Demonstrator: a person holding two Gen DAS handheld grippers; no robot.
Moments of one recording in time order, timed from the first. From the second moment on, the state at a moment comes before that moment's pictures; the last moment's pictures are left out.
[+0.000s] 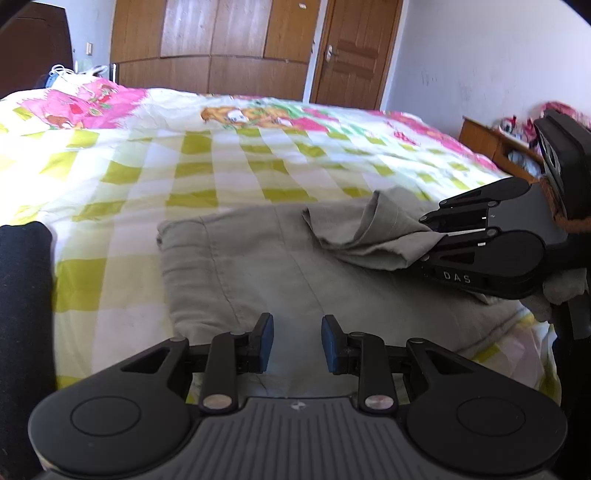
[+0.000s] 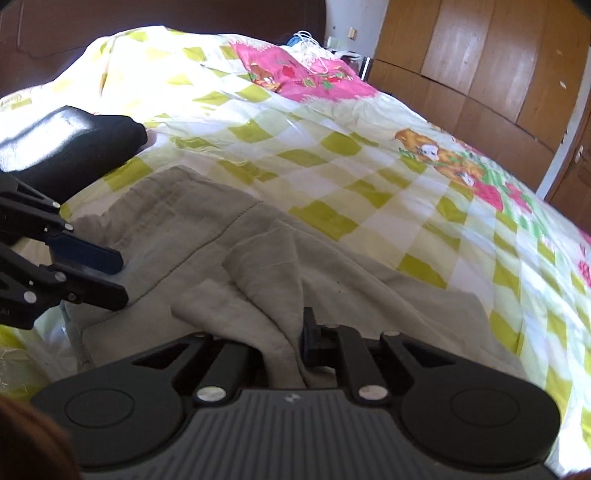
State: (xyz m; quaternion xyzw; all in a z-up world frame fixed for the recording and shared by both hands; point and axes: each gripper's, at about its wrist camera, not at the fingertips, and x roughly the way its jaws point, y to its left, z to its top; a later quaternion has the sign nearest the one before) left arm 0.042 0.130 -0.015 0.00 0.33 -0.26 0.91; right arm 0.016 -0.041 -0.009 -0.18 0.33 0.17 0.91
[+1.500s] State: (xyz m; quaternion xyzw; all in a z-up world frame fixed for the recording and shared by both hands) left arm -0.008 0.188 0.011 -0.01 0.31 -0.22 0.92; right arm 0.015 0.027 0.041 -0.08 0.31 0.33 0.89
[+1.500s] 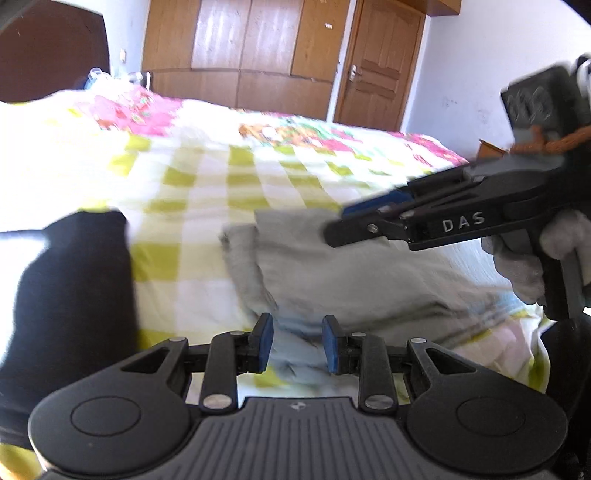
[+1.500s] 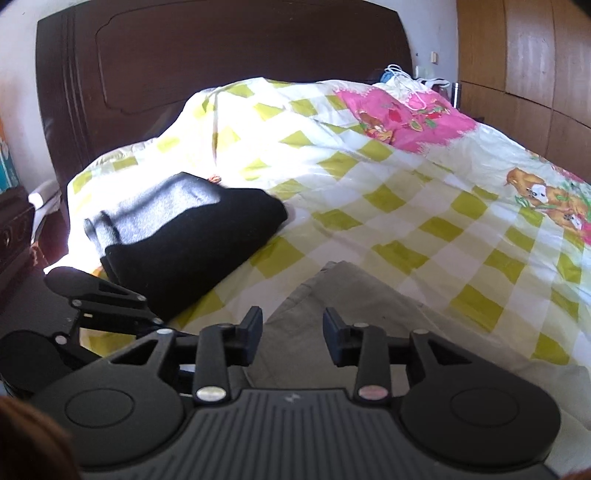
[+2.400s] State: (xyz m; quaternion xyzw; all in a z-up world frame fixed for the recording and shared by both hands) left arm 0.044 0.088 -0.005 0.07 0.37 -0.25 0.89; right arm 0.043 -0.121 0.025 0.02 0.37 0.14 0.92
